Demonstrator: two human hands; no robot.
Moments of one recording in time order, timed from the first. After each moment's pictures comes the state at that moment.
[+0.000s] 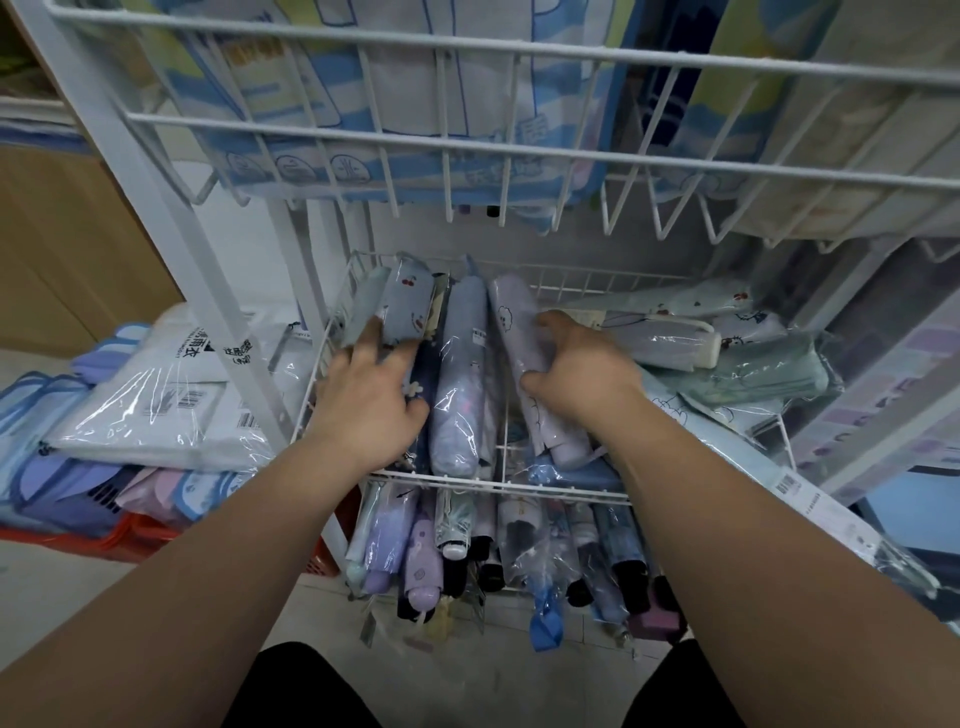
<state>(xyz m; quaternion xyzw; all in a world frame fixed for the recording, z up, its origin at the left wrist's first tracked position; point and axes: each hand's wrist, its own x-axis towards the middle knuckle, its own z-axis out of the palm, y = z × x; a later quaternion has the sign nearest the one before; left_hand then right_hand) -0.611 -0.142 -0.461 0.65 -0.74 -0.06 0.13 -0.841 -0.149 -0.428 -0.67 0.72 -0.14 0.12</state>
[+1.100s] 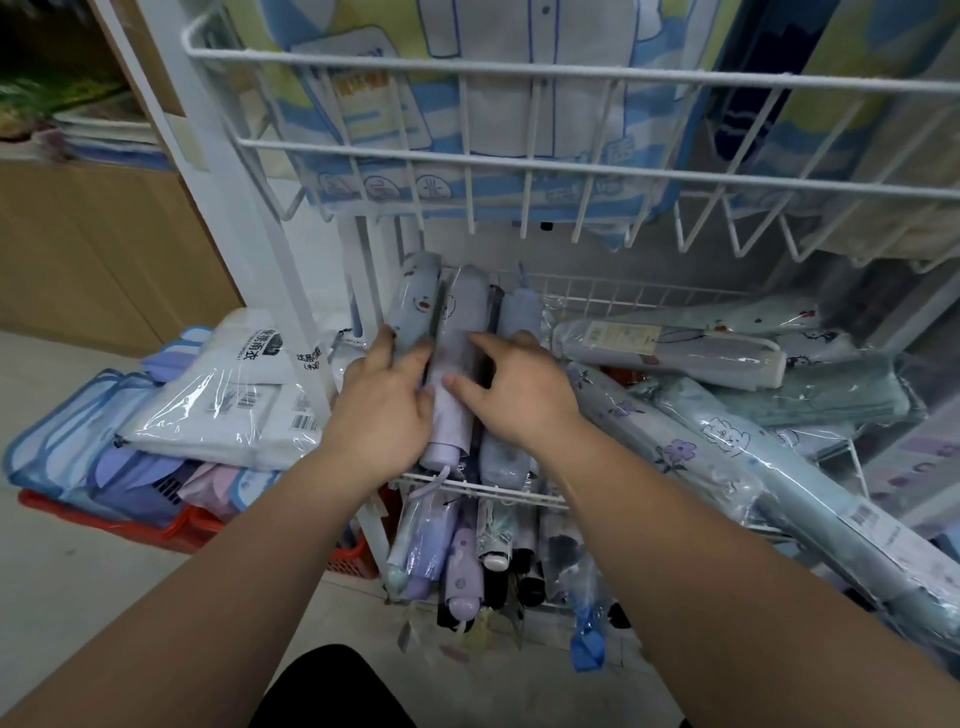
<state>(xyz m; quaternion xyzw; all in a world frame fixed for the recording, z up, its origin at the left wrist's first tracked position) -0.577 -0.130 -0.450 0.66 -0.72 -0.09 0.20 -0.742 -0.158 -0.448 -0.74 0.63 -0.21 0.13</state>
